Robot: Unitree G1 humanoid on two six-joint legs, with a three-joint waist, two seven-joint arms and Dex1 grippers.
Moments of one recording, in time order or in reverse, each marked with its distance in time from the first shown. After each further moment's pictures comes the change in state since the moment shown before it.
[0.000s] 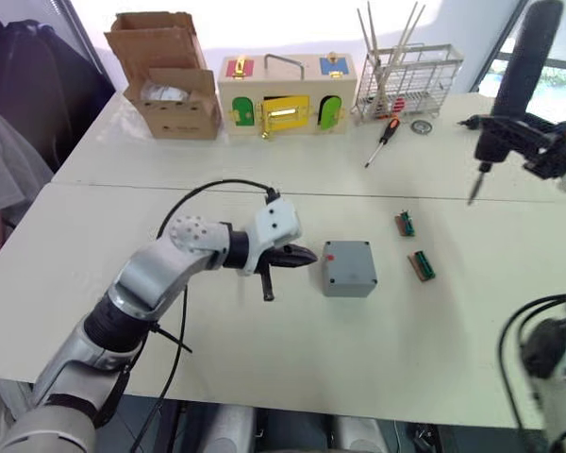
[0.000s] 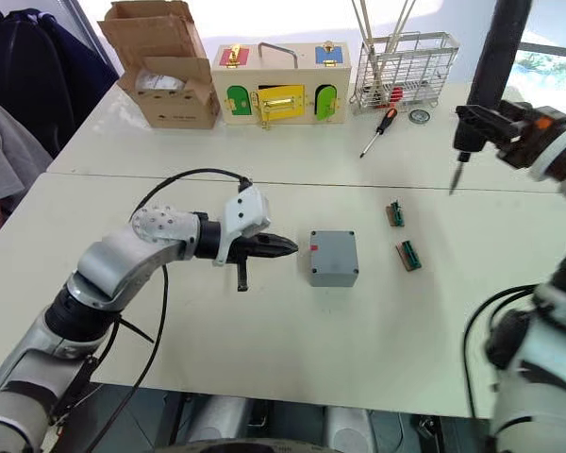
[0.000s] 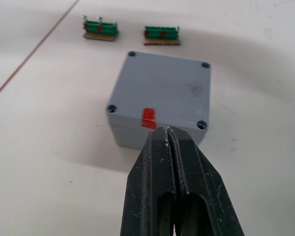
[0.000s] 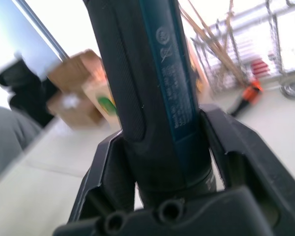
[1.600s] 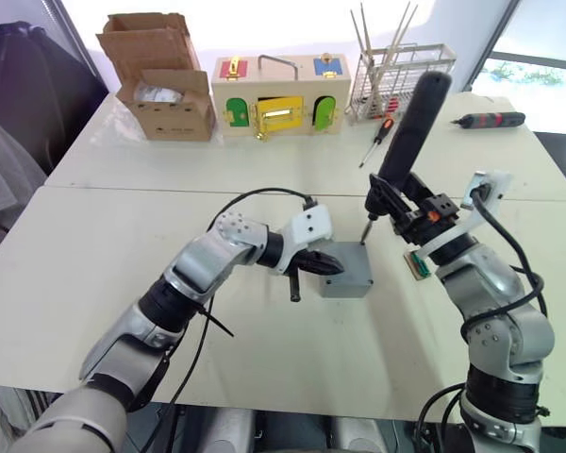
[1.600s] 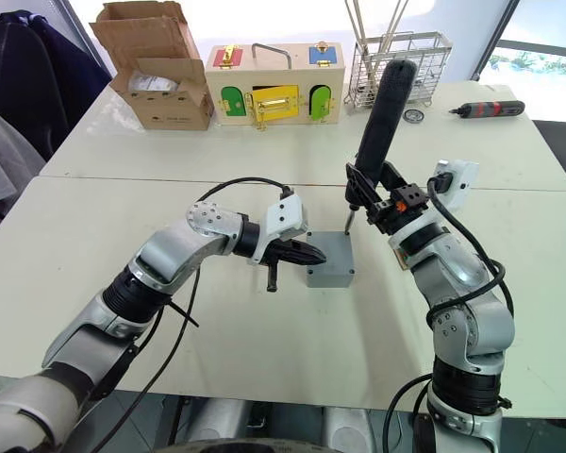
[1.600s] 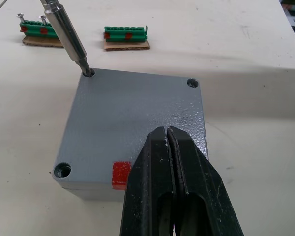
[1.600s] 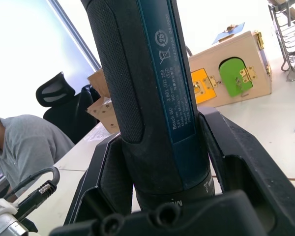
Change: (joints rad) left arm -0.084 -0.177 -0.142 0.238 0.147 -0.102 -0.110; right arm 0.466 0.309 0.438 -0.346 0.234 -0.428 -0.425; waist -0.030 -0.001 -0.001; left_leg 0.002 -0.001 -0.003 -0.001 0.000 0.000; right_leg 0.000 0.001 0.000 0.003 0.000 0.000
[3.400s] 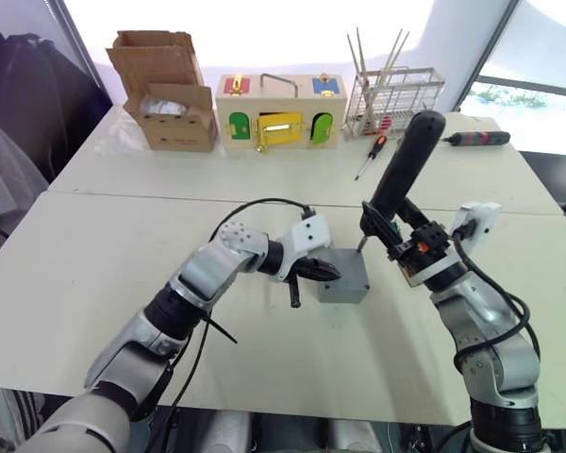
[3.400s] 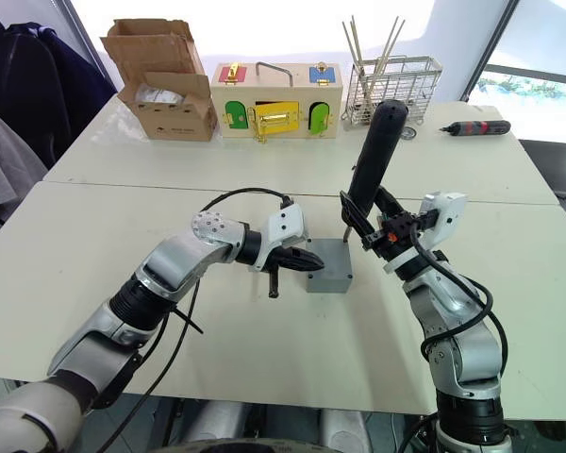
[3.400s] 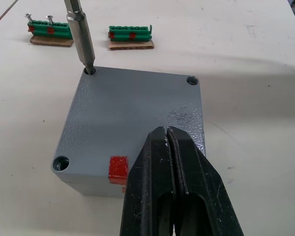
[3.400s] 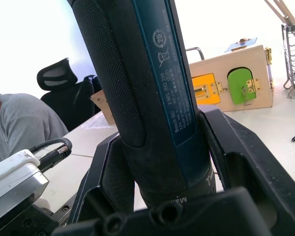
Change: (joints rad) left arm 0.047 -0.037 -0.003 0.033 0.060 0.001 0.004; right arm 0.188 -0.052 0.130 0.044 -0.089 -0.273 0.050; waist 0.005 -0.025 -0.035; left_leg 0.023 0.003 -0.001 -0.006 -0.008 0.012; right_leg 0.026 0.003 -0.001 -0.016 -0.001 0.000
